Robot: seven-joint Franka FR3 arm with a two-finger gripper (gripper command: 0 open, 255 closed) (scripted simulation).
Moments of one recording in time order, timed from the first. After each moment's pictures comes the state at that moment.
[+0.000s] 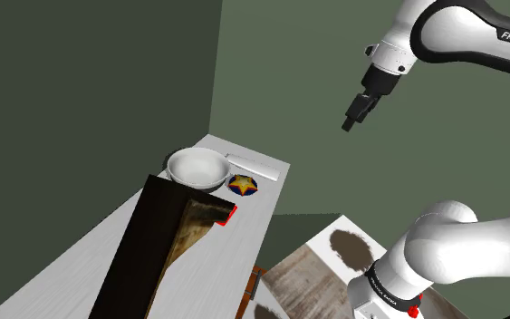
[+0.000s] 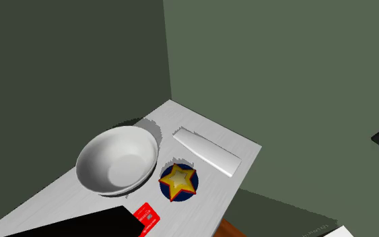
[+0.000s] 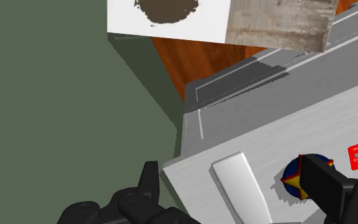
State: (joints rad) arm 0.02 -0.83 -0.05 -2.37 -0.07 1.63 -0.16
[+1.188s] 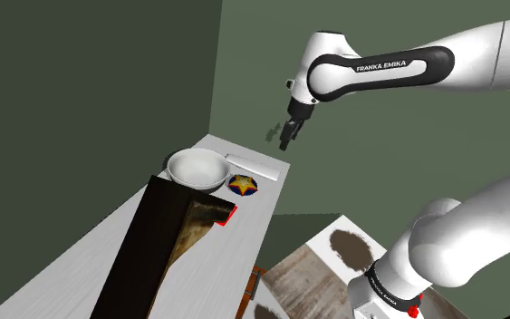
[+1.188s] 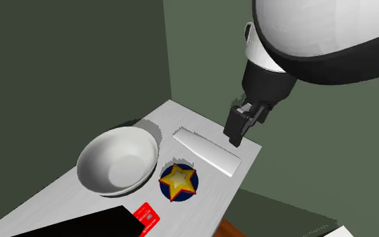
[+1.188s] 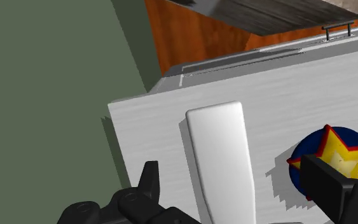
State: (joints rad) arm 0.13 -0.30 -0.05 -2.32 -0.04 2.05 -0.29
